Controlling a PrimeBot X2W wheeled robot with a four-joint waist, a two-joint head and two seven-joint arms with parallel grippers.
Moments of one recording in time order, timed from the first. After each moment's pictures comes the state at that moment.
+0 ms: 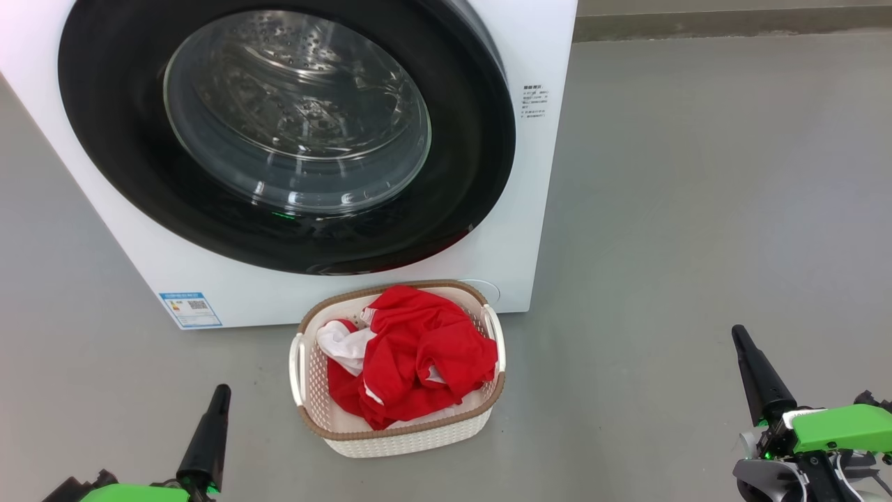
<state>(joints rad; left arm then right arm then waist) -0.07 0.04 0.08 0.27 -1.60 -0.12 0.11 -0.07 -0.05 -0.12 0.27 1.61 0.13 0.11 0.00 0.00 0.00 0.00</state>
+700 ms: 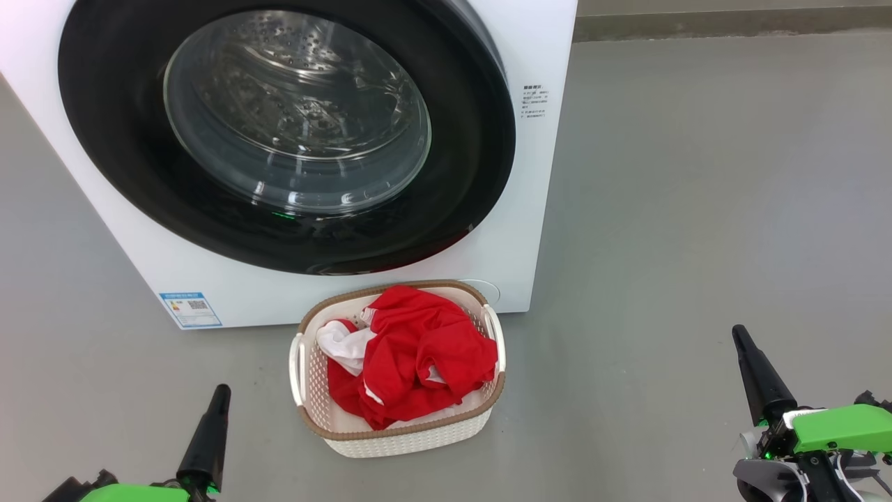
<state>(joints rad) -0.07 0.04 0.08 0.27 -1.60 -0.12 0.11 -0.07 -0.05 -0.12 0.27 1.61 0.13 0.11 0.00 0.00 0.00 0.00</state>
